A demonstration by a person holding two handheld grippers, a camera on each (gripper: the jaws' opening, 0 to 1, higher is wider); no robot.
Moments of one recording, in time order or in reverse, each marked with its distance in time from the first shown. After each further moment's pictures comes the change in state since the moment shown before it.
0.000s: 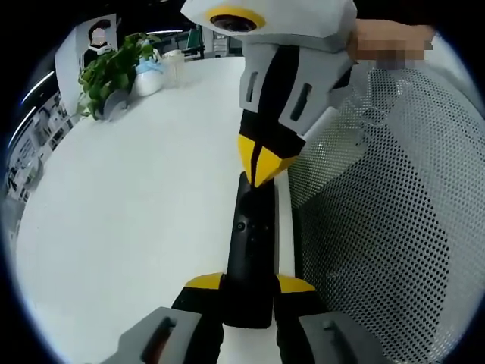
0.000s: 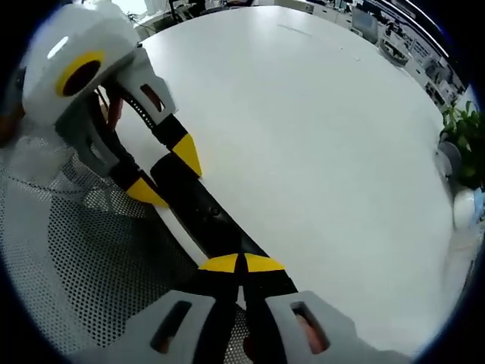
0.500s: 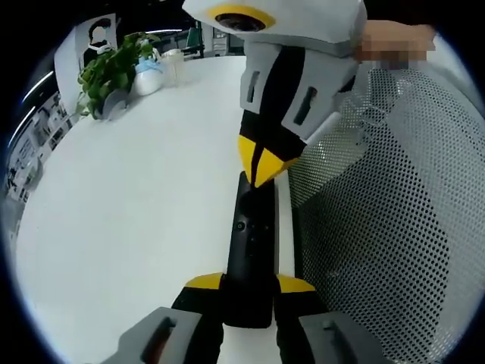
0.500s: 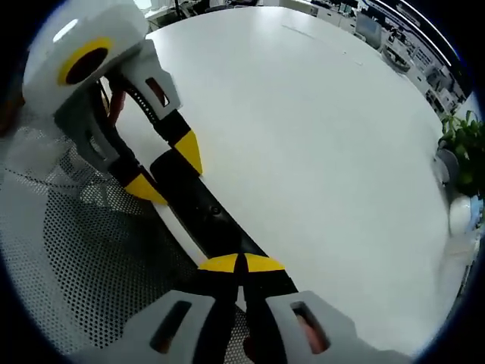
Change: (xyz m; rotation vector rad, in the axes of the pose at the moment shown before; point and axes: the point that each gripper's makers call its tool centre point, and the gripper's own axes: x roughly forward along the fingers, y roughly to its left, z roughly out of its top) left arm 0.000 0.000 0.000 -0.001 0.004 -0.001; right arm 0.000 -0.001 -0.001 -0.022 0.000 -0.019
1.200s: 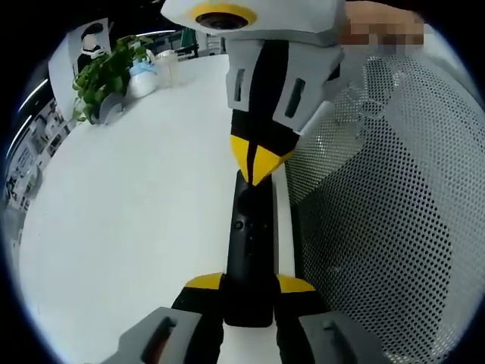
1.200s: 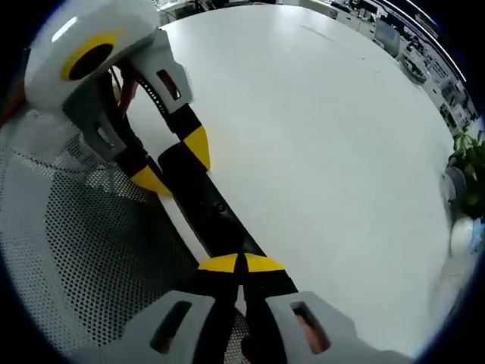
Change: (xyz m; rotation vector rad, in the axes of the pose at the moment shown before) left arm 0.000 0.000 -0.001 0.032 0.016 0.007; right arm 0.002 0.001 0.001 -0.087 0.054 0.035
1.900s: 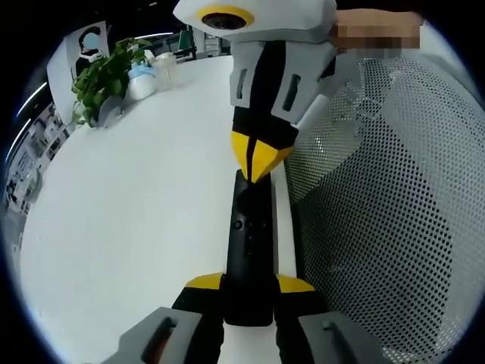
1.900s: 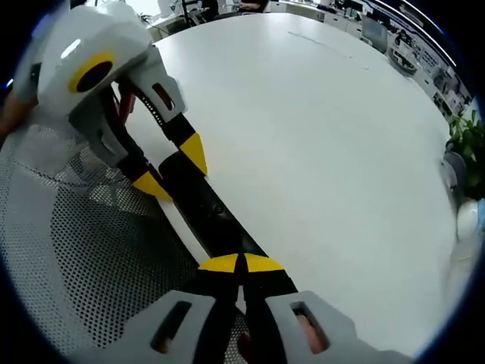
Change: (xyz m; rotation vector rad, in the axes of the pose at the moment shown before) left arm 0.000 -0.001 -0.001 0.026 -0.001 0.001; right arm -0.004 0.001 -0.002 0.055 -0.090 0.019
